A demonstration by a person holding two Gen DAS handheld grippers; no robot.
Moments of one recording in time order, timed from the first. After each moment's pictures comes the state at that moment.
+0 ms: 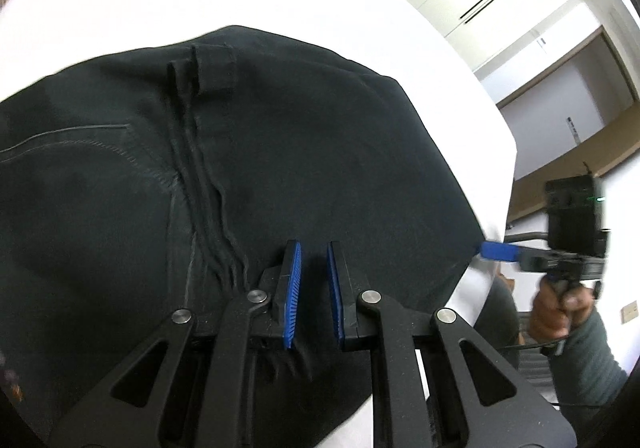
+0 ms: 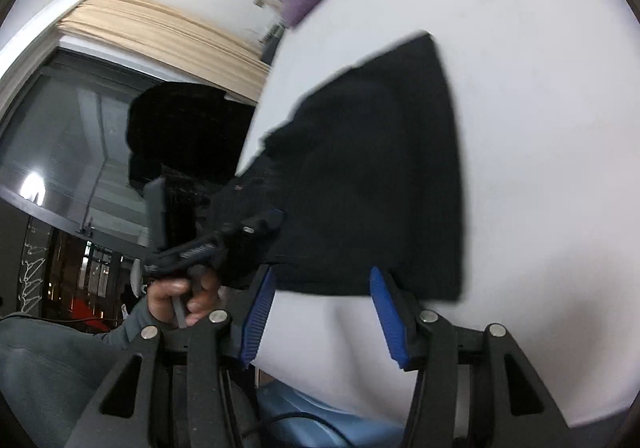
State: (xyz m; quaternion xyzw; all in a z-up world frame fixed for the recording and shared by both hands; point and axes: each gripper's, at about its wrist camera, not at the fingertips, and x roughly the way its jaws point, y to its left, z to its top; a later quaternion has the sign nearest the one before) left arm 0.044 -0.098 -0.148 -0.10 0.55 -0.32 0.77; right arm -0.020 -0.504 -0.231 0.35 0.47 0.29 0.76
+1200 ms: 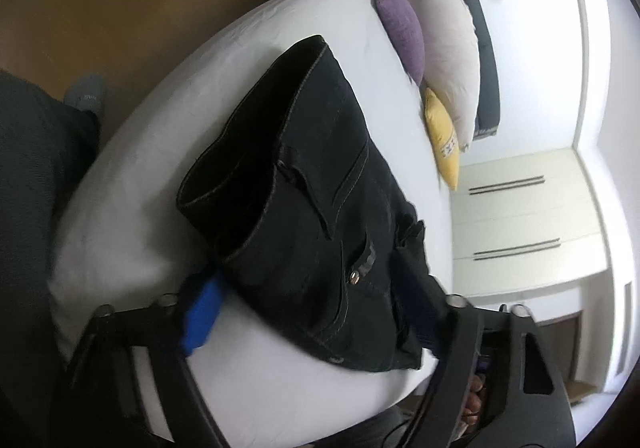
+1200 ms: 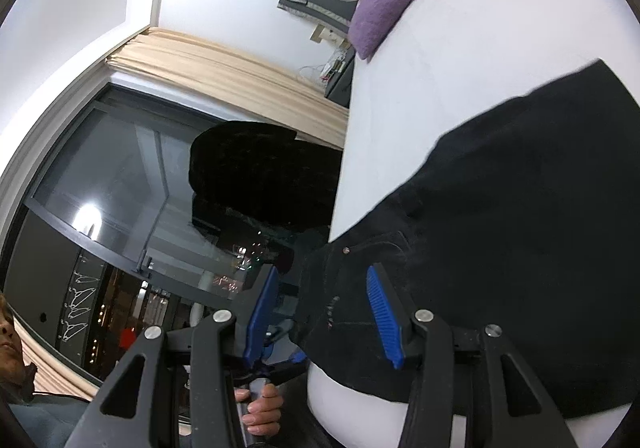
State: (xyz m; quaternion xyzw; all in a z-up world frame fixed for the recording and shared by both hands) left arm -0.044 0.194 -0.194 -0.50 0.44 -0.09 0.74; right arm 0.056 -0.420 -0.195 0.44 0.39 0.35 0.74
